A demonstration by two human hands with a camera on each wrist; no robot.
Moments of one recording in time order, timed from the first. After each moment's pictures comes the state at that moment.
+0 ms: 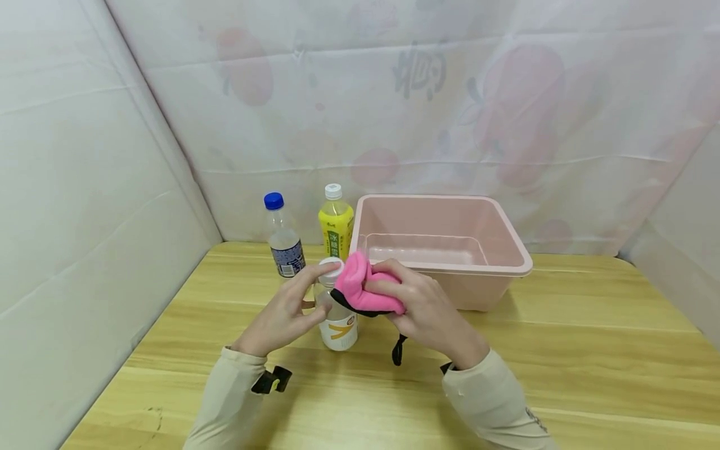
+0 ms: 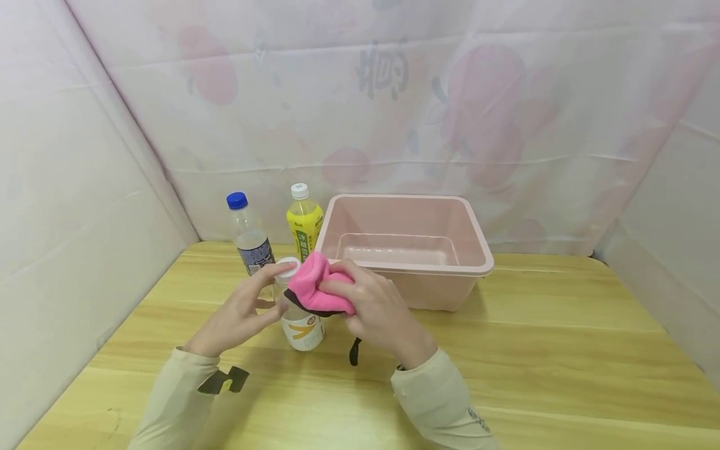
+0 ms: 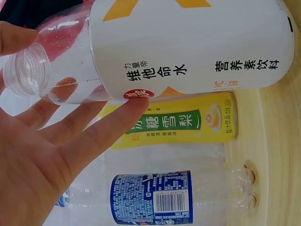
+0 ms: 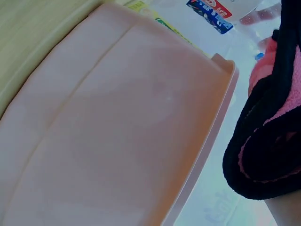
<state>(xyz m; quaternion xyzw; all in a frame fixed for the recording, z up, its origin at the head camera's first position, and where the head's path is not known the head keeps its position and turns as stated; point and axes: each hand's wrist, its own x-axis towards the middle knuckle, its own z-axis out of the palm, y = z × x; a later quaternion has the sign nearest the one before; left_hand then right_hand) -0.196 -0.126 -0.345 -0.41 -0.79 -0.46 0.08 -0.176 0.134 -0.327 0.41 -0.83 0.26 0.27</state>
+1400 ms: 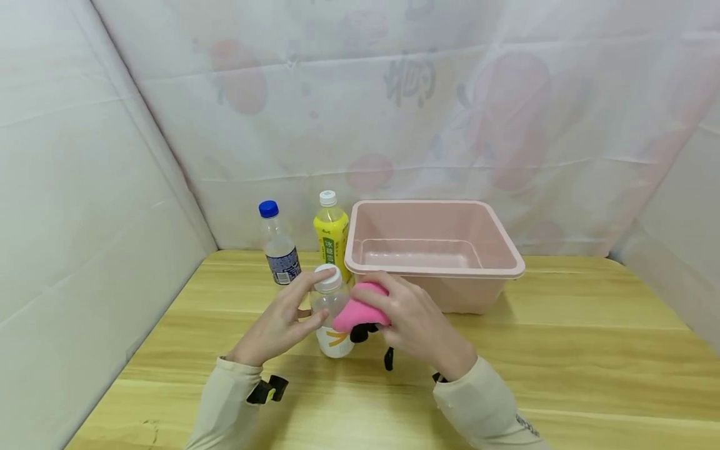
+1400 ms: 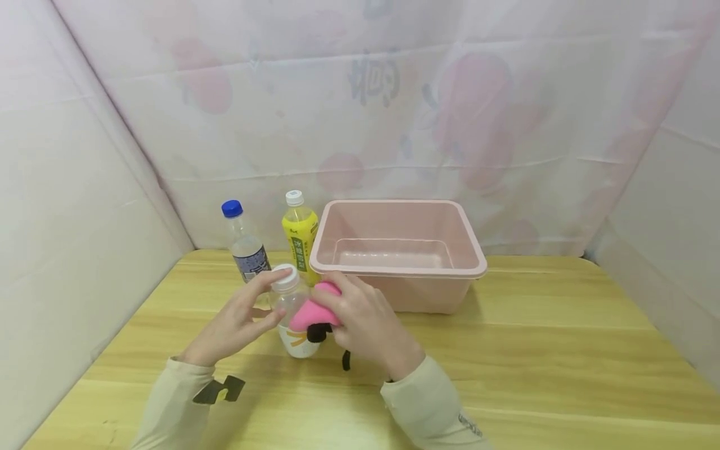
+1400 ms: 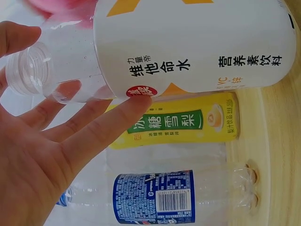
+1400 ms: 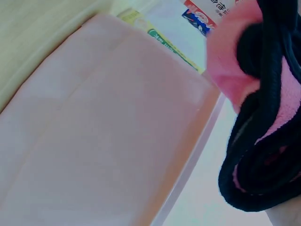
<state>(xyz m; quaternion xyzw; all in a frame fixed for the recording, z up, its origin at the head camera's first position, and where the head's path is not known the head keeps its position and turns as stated) -0.194 -0.127 -0.346 -0.40 -0.79 -0.46 0.07 -0.170 0.121 -0.330 0.41 -0.83 0.21 0.30</state>
